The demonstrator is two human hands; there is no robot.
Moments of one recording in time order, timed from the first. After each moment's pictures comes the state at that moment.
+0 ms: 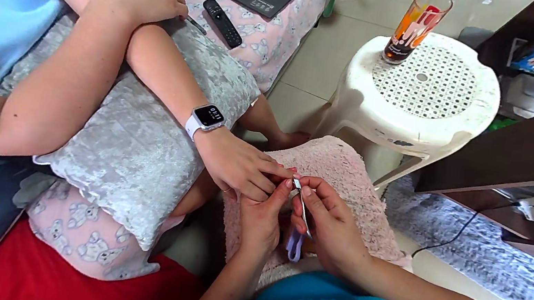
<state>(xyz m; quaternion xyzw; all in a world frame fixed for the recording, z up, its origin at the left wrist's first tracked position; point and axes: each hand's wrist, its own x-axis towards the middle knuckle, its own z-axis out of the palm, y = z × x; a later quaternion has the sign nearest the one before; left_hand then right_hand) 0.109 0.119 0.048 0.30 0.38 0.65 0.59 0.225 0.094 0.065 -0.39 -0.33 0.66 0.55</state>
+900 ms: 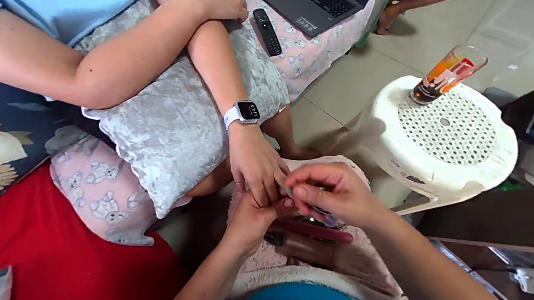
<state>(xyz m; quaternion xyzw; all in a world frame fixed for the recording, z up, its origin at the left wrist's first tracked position) 0.066 0.102 0.057 0.36 0.40 0.56 0.63 0.250 0.178 0.101 -0.15 -0.69 0.62 0.34</state>
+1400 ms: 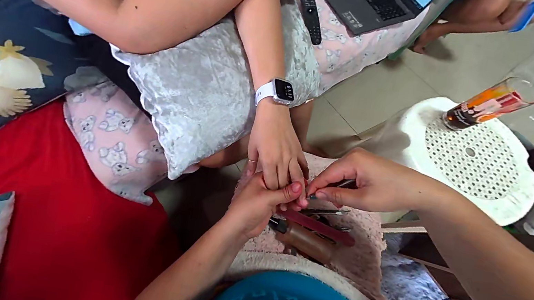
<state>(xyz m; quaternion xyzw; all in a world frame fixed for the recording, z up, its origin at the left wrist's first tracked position) 0.058 0.097 0.074 0.26 0.40 0.54 0.69 0.252 0.220 0.145 -0.16 -0.87 0.47 0.01</state>
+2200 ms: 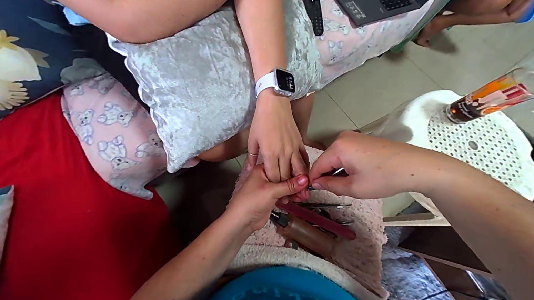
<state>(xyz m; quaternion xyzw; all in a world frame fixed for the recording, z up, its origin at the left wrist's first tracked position) 0.064 0.098 0.076 0.25 0.43 0.55 0.67 0.227 0.220 0.173 -0.17 -0.92 0.34 -0.09</state>
